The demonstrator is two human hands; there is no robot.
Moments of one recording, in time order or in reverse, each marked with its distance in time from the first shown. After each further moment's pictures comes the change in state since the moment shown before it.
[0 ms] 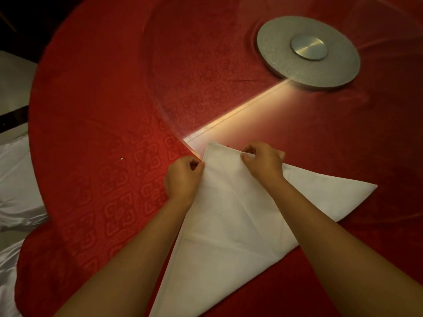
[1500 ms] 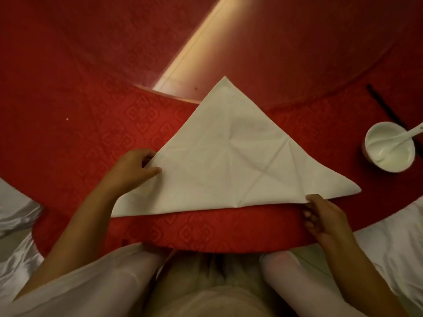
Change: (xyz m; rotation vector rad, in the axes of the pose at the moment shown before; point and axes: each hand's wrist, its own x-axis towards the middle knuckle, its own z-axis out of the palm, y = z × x) left_hand -0.060 -0.060 -0.072 0.477 -0.767 0.301; right_hand -0.328 0.125 -0.049 0.966 0.323 1.279
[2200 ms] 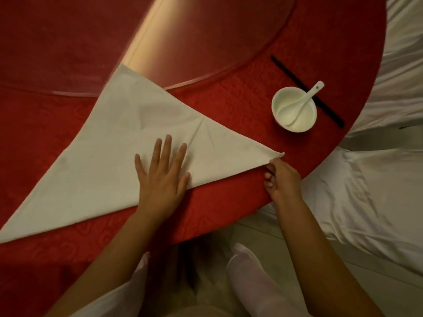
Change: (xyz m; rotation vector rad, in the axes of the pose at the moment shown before) left_hand -0.026 0.130 0.181 0.452 0.205 0.445; right_hand 0.046 -0.015 -0.059 0.314 0.088 -0.077
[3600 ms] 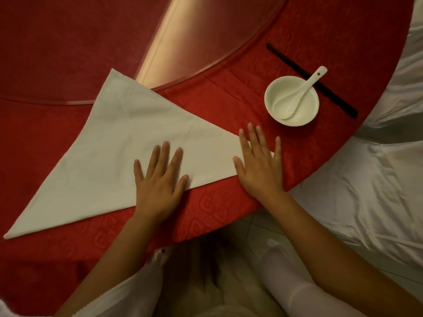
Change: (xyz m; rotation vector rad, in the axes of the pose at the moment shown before) left_hand 0.004 0.014 0.019 0.062 -0.022 -0.090; right_hand 0.048 0.027 0.004 -1.517 -0.137 -1.165
